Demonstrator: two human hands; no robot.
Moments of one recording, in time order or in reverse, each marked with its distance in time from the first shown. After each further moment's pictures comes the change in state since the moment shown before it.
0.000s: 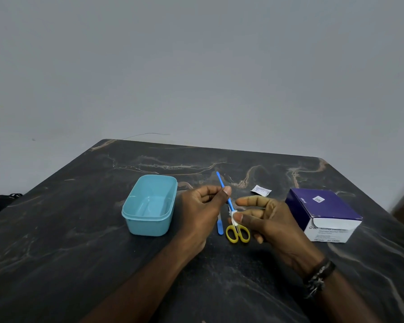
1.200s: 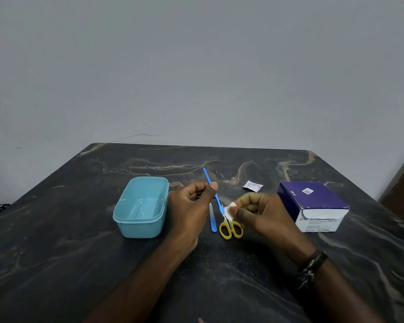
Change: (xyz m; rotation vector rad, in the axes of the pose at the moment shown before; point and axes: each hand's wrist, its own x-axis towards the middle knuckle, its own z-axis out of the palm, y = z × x) left_hand 0.001 0.003 0.002 -0.064 0.082 0.017; right_hand -0.001 -0.001 -0.007 -0.240 0.043 -0.120
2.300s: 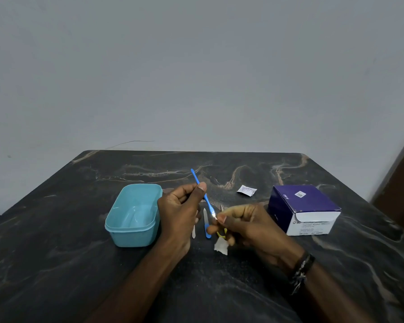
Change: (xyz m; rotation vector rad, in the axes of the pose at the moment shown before) left_hand 0.002 0.007 -0.001 -0.141 0.019 -0.004; right_hand 0.000 0.005 0.010 0.297 -0.216 0.100
